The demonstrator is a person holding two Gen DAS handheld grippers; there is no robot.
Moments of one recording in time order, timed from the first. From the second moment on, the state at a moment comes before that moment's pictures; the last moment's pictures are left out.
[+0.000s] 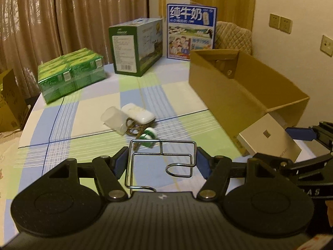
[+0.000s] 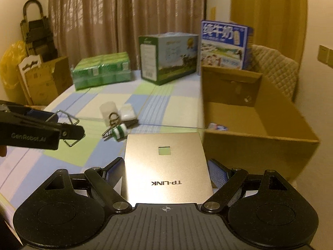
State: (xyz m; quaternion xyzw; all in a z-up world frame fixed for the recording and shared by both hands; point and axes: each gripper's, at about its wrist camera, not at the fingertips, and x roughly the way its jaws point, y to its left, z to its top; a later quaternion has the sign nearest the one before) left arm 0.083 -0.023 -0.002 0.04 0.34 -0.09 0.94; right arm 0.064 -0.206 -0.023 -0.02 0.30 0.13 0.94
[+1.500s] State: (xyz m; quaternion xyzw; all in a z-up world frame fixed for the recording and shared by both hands) left arm 0.230 -0.220 0.007 0.07 0.34 -0.24 0.91; right arm 0.181 -0.398 -0.001 0.06 0.30 0.03 0.95
